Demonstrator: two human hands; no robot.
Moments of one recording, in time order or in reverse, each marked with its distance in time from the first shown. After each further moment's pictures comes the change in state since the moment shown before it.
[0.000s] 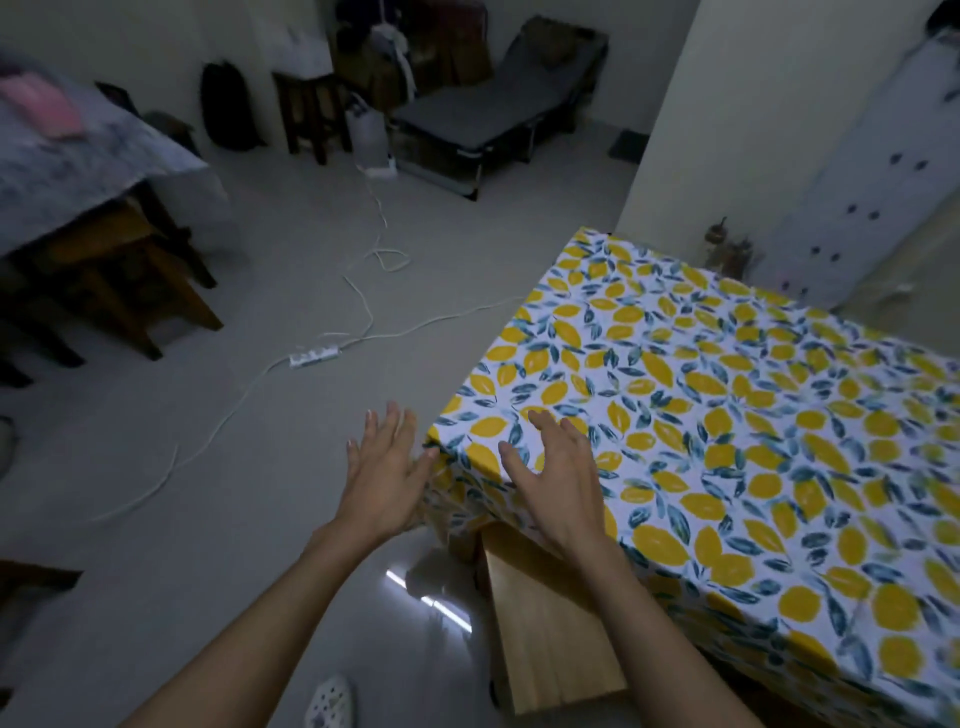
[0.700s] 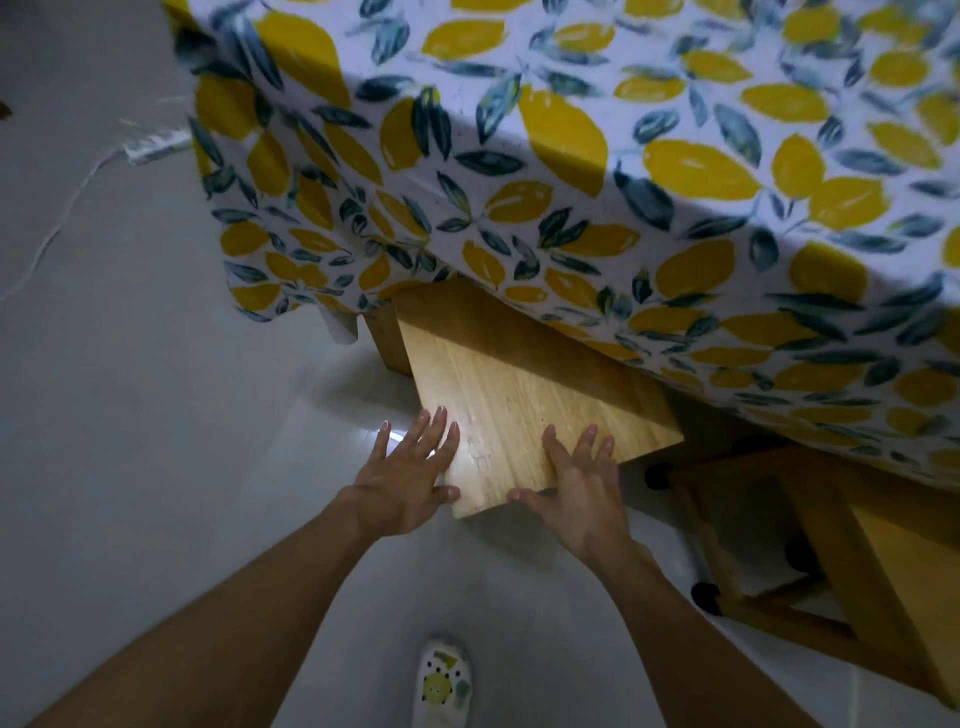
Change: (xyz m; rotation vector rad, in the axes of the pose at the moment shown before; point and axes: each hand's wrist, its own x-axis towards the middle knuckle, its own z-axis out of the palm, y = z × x) left_hand -0.086 -0.120 0.391 0.542 -0.721 0.290; right_hand -0.182 0.353 0.194 -0.332 -0.482 0.421
